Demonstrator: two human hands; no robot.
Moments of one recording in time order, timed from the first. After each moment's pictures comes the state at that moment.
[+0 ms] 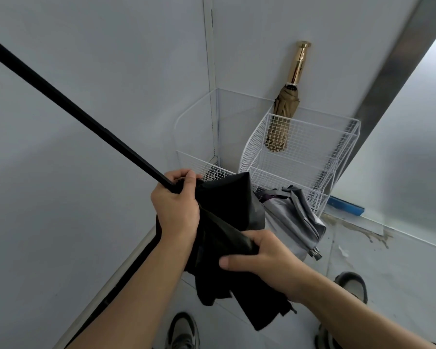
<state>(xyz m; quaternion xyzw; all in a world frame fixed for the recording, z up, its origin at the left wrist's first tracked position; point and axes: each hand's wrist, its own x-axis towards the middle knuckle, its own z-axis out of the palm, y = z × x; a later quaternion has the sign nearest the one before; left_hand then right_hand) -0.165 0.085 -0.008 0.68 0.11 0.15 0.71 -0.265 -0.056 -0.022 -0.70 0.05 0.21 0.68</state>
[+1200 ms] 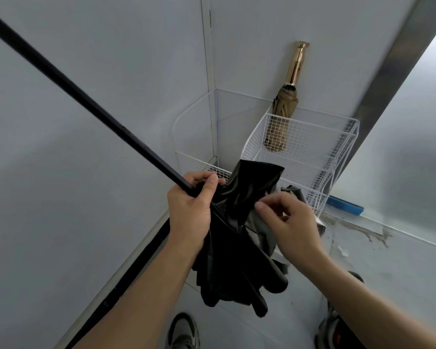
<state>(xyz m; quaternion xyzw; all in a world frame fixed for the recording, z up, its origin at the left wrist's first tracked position) -0.181 0.074 -0.002 0.67 0.01 0.06 0.74 -0.244 -0.081 -0.019 -0.81 0.13 -0.13 0.56</state>
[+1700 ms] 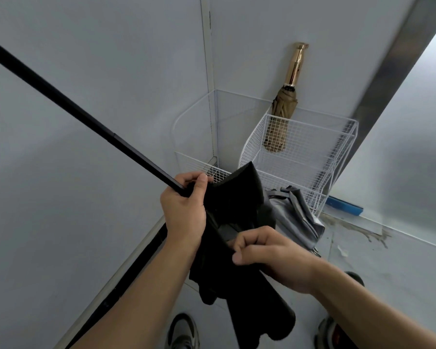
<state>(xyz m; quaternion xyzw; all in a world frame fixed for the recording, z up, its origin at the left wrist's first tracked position) -0.171 0.076 -0.012 0.68 0.05 0.12 0.73 -0.260 -0.067 -0.010 -0.62 -0.04 0.25 0.74</state>
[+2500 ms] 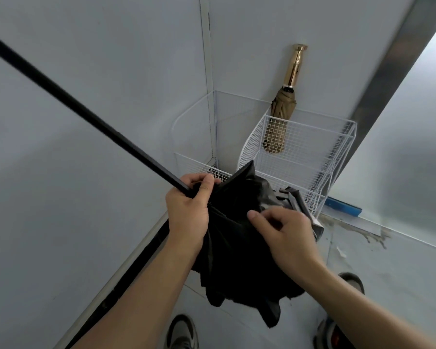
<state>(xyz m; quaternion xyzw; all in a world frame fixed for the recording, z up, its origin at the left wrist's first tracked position) -0.178 0.070 -0.003 0.65 0.04 0.06 0.76 -0.255 -0.073 -0.019 -0.85 0.11 -0.14 0.49</state>
